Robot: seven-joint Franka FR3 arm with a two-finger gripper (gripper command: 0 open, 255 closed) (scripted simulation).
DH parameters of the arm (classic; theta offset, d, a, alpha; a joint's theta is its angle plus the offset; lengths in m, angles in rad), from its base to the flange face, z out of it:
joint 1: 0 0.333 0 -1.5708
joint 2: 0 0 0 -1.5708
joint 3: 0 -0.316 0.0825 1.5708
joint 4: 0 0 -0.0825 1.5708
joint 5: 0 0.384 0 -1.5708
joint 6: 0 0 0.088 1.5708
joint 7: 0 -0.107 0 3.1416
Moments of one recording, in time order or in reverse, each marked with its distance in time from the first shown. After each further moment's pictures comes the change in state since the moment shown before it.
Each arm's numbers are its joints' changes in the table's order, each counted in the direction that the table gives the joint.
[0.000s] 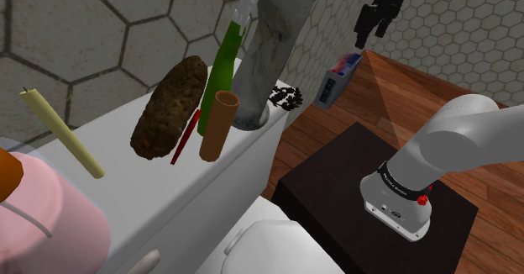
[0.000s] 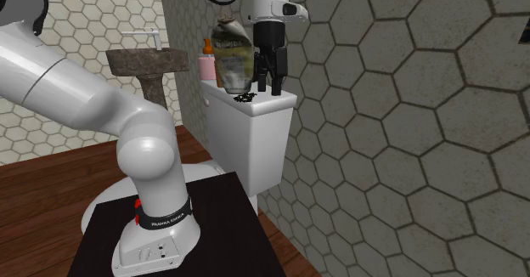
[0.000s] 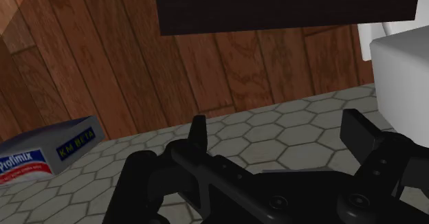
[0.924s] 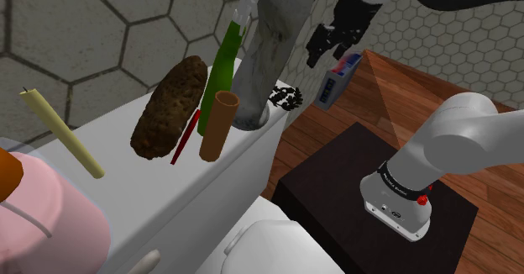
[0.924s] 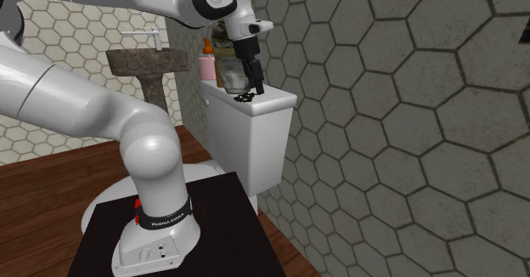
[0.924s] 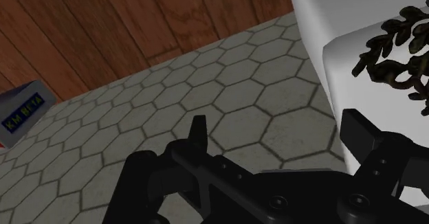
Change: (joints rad) arm 0.096 -0.093 -0.258 0.168 0.235 -0.359 -0.344
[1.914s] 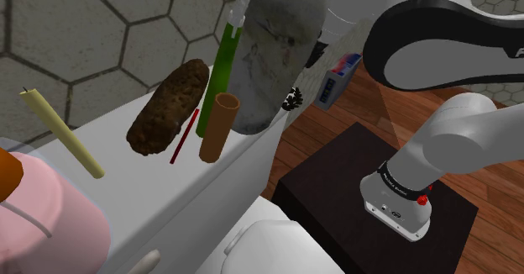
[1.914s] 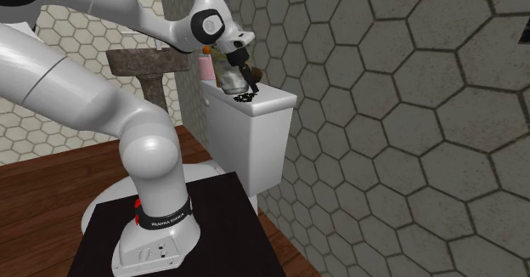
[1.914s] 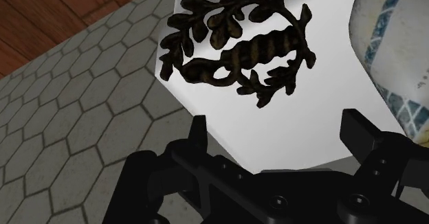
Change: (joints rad) arm -0.022 0.119 -0.331 0.012 0.094 -0.418 -0.330
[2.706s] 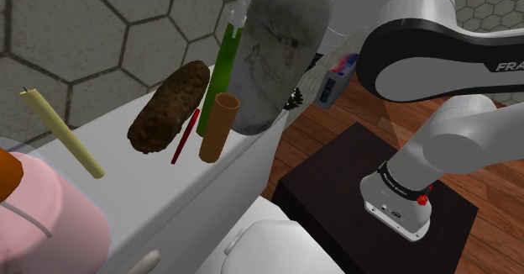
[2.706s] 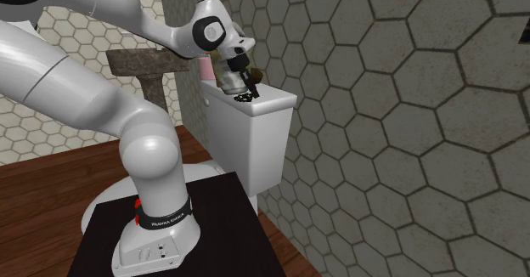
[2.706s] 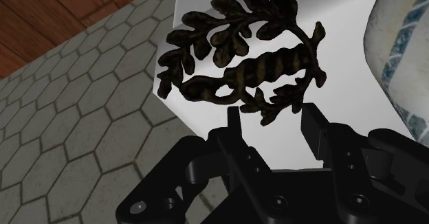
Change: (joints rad) arm -0.002 0.016 -0.019 0.036 0.006 -0.053 -0.007
